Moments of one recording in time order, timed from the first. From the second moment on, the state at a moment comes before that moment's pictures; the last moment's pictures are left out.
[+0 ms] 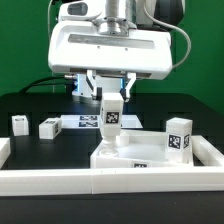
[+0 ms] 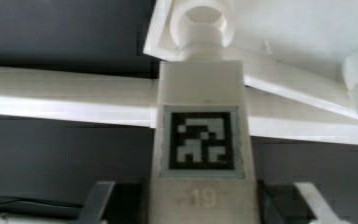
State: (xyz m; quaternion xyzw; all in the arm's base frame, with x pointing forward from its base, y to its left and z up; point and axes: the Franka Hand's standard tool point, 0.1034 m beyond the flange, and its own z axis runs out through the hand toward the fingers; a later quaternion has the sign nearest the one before) arm 0.582 -0.022 0.118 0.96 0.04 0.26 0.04
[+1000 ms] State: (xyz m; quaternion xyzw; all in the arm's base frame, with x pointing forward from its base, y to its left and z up) arm 0.587 -0.032 0.113 0.97 0.01 0.24 0.02
